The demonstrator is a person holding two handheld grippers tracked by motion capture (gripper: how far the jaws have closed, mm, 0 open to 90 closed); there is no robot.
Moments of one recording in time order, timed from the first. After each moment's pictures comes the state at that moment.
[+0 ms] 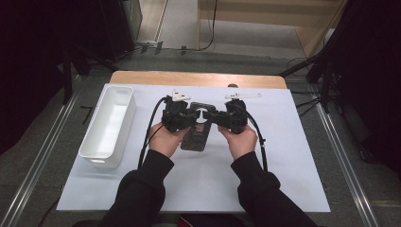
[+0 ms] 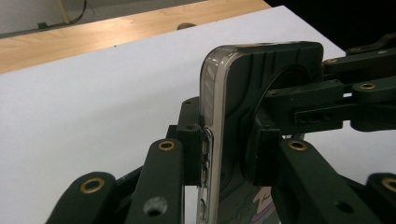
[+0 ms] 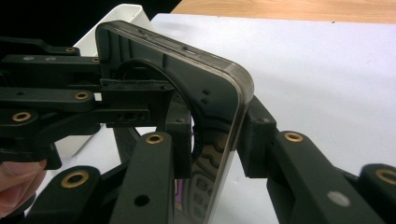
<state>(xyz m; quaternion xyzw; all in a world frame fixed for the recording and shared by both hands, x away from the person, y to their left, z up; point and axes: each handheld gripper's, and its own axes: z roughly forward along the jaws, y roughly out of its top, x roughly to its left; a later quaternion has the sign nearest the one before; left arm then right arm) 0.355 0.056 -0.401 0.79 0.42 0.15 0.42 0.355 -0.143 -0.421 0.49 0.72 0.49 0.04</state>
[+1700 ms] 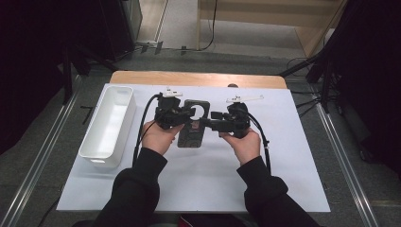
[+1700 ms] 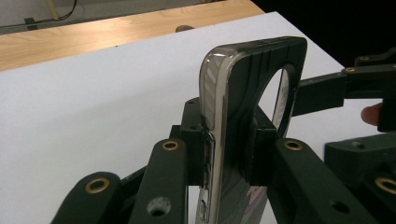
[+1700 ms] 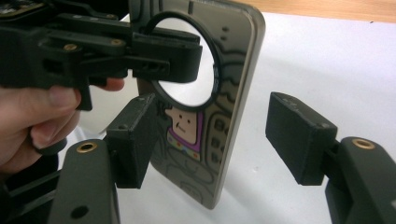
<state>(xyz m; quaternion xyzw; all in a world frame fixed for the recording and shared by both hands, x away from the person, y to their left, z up) 0.361 0.078 -0.393 0.78 0.43 0.11 0.43 0.342 -0.150 -0.417 0.44 0.74 0.50 0.01</state>
